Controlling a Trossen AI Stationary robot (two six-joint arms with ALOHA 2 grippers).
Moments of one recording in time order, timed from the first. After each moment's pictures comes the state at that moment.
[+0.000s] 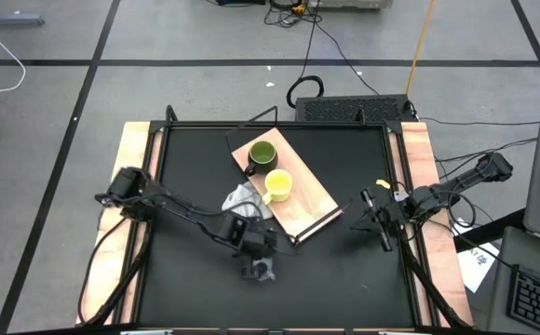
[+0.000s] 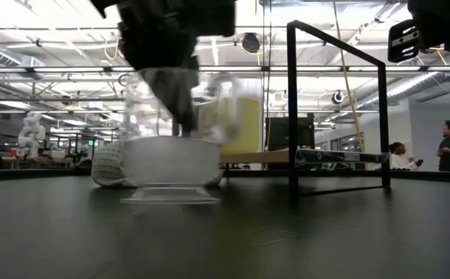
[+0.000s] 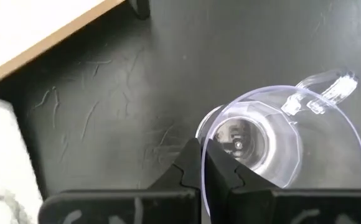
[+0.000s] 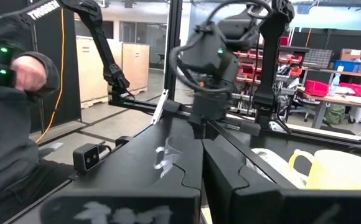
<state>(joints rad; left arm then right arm) -0.33 1.90 1.38 -0.63 0.00 -0.32 0.44 0.32 0.07 0.32 0.10 -0.07</state>
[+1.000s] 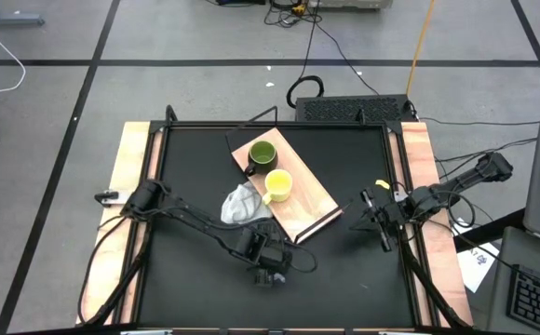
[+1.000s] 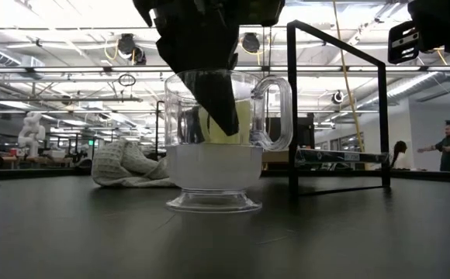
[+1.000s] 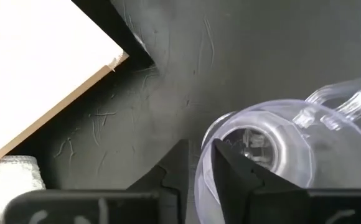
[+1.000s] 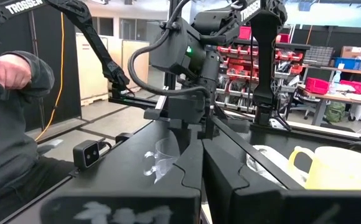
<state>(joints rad) -0.37 2.09 1.67 -0.78 -0.16 -0.29 0.44 0.33 0.07 0.30 0.10 -0.07</state>
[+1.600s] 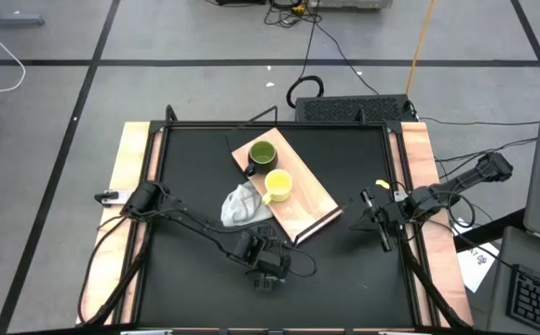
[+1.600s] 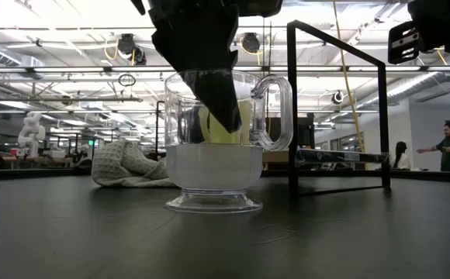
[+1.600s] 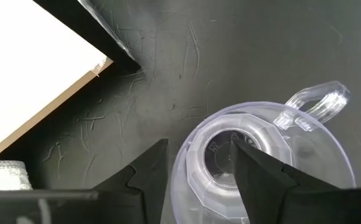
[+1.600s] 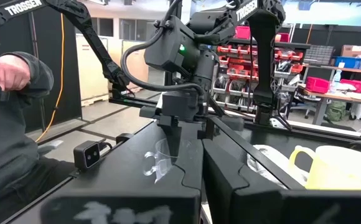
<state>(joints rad) -0.39 2.09 1.67 -0.76 -0.17 -0.30 0.44 0.33 0.07 0.30 0.10 -0.06</state>
